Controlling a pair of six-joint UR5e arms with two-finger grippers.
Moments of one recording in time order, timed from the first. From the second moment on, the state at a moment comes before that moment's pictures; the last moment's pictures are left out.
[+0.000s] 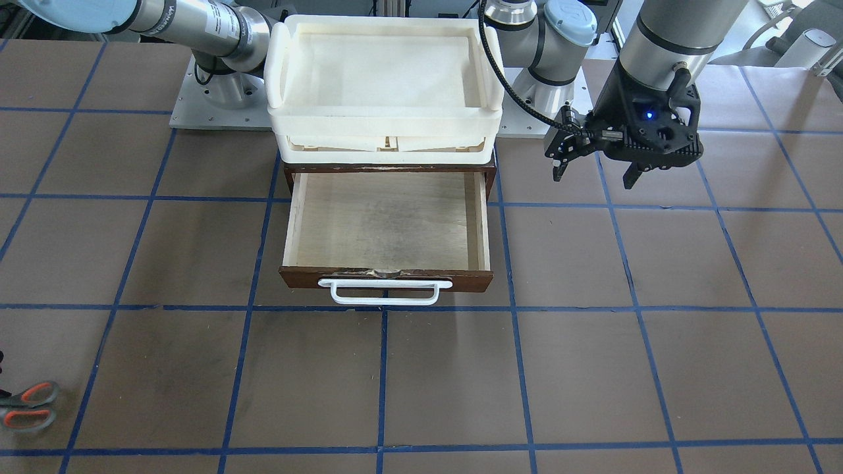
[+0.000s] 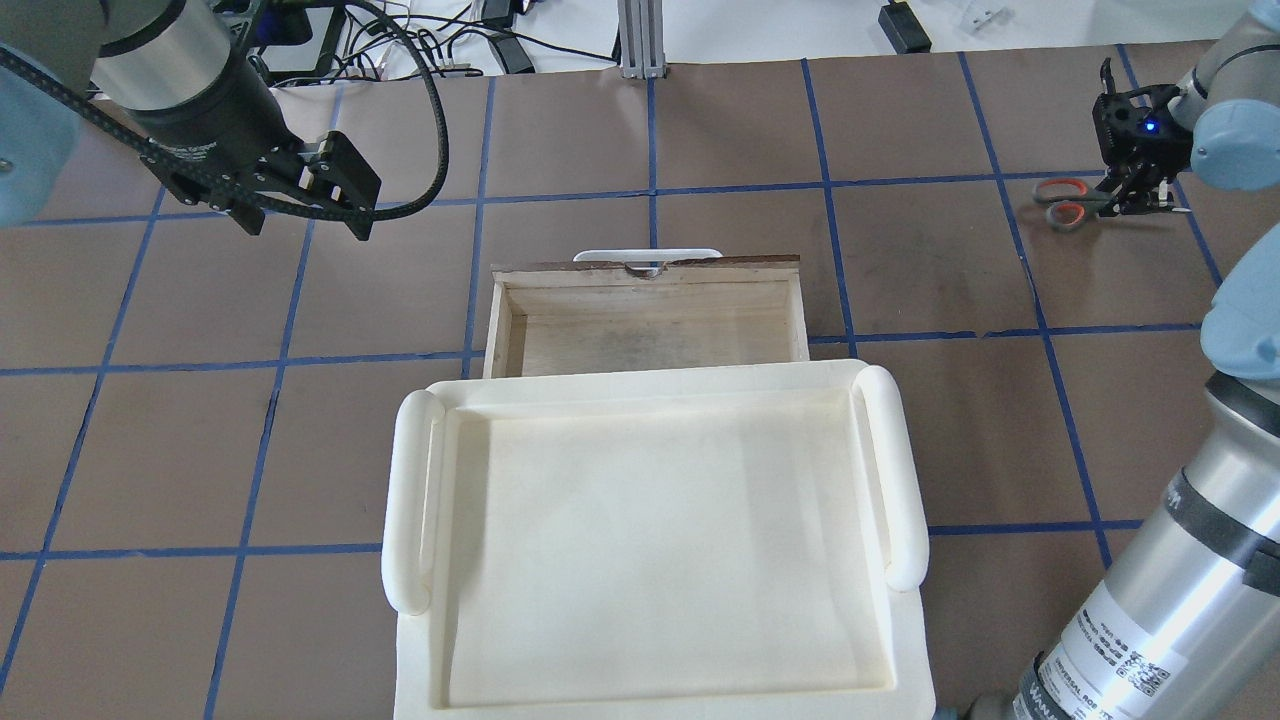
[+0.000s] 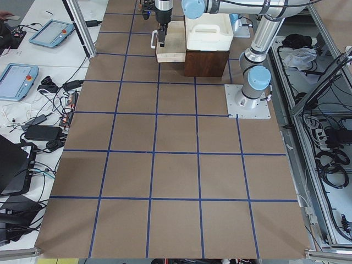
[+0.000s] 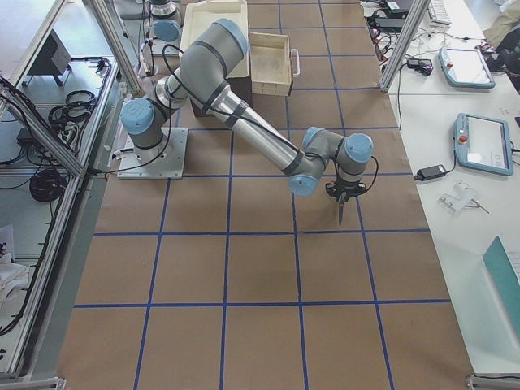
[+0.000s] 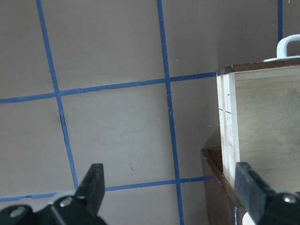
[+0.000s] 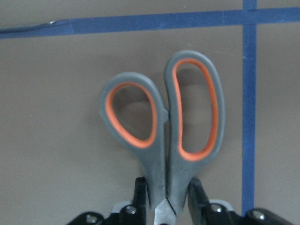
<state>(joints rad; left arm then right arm) -1.52 -1.57 -1.56 -1.55 1.57 0.15 1.08 -0.85 1.33 -2.15 -1.52 -2.01</state>
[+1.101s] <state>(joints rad) -1.52 -1.57 -1.56 -1.54 1.57 0.15 1.32 -1.27 1.38 -1.67 -1.56 -1.84</state>
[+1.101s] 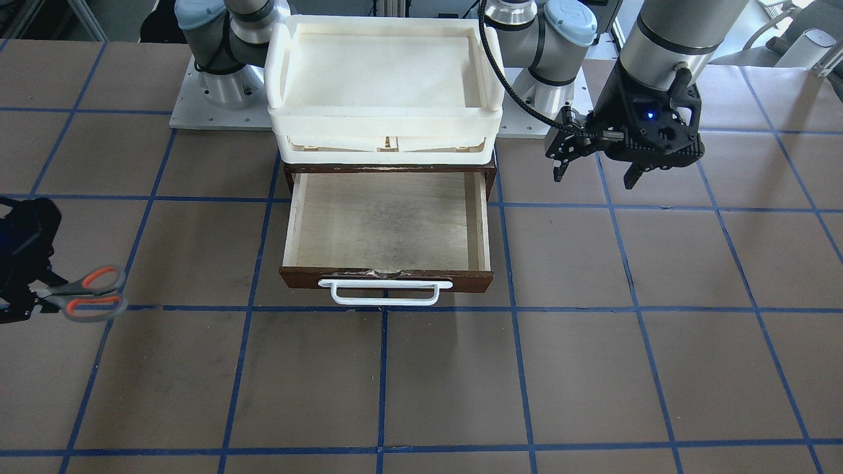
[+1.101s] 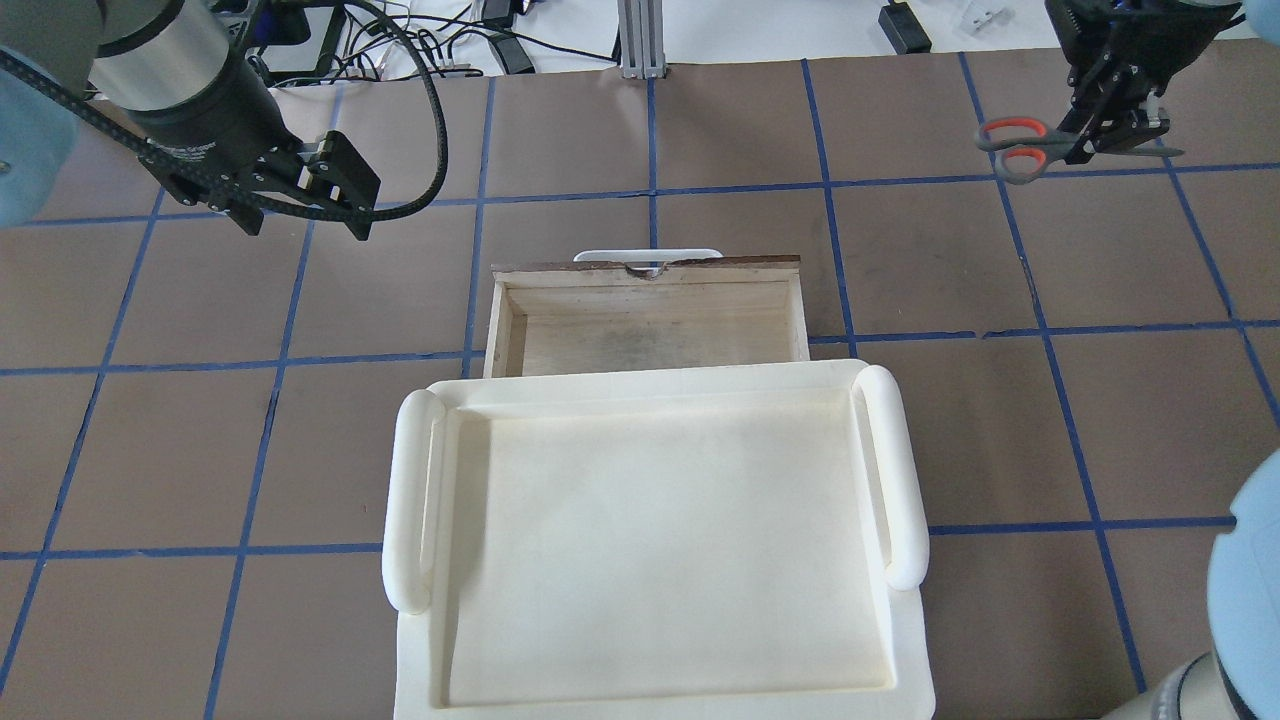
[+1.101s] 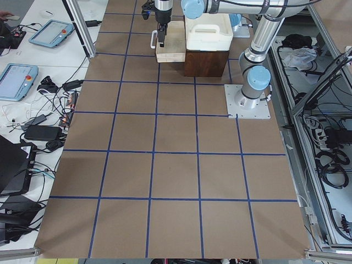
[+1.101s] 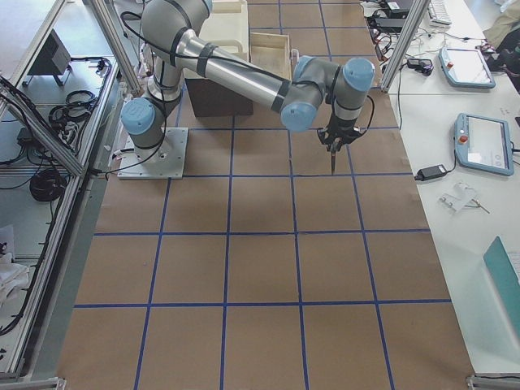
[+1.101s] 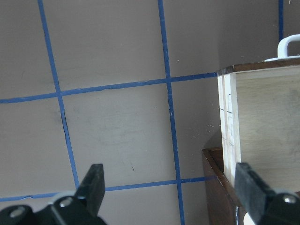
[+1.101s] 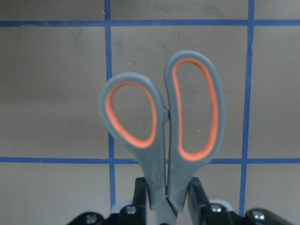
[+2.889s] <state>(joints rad) -1.53 -1.57 -1.56 -1.52 1.58 0.15 2.04 -1.23 1.50 -1.84 -1.60 -1.12</state>
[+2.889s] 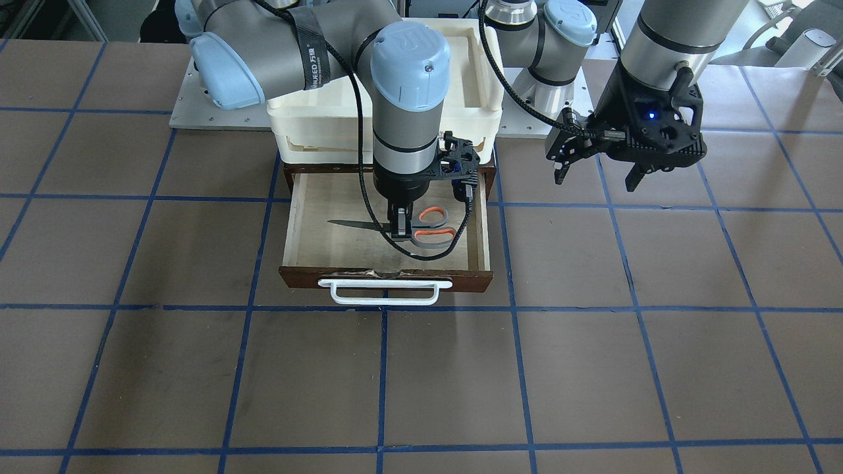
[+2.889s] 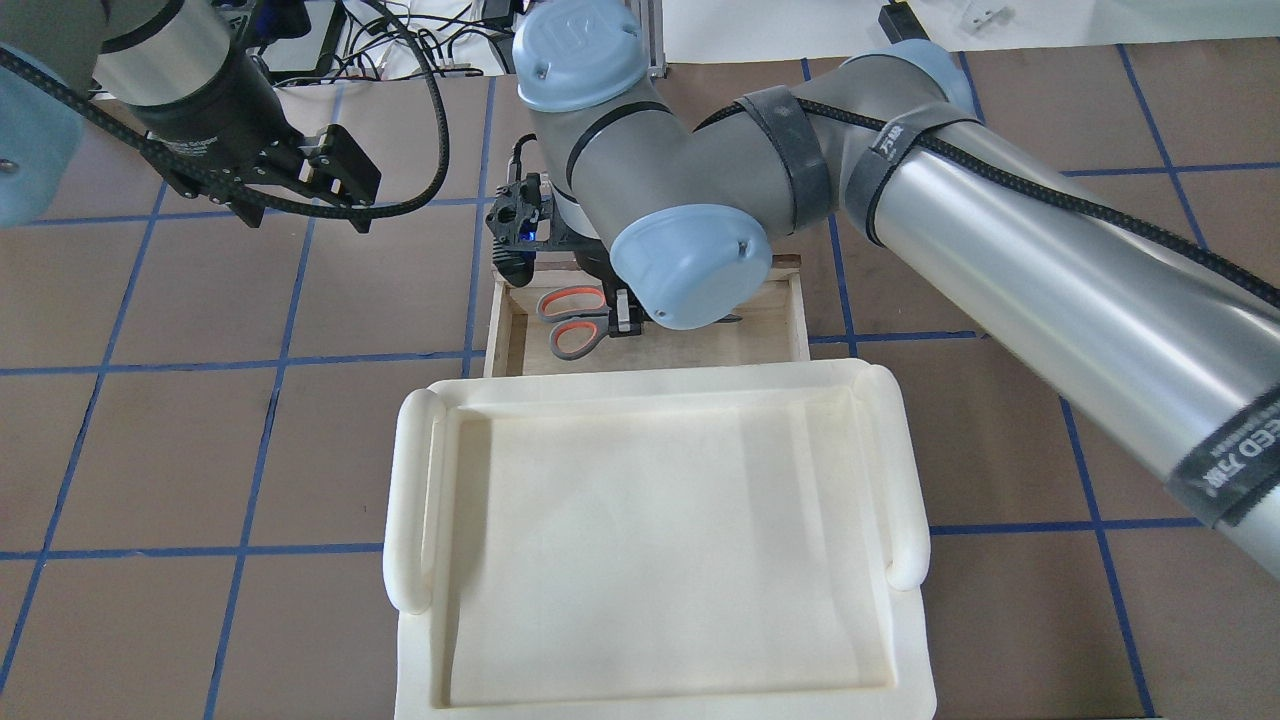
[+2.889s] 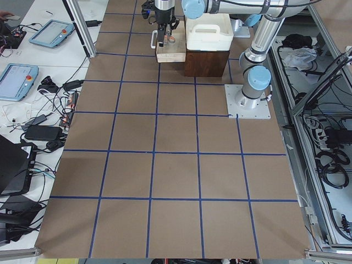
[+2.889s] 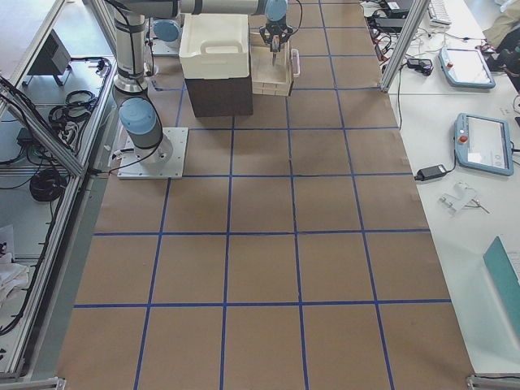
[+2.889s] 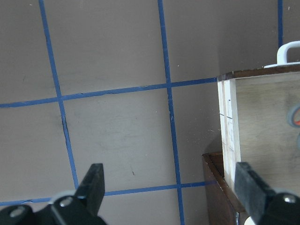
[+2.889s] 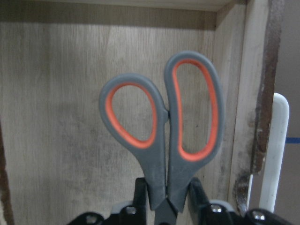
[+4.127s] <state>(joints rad) -1.53 -1.57 -1.56 -1.52 1.57 0.14 2.04 -1.22 1.50 -1.85 -1.62 -1.13</state>
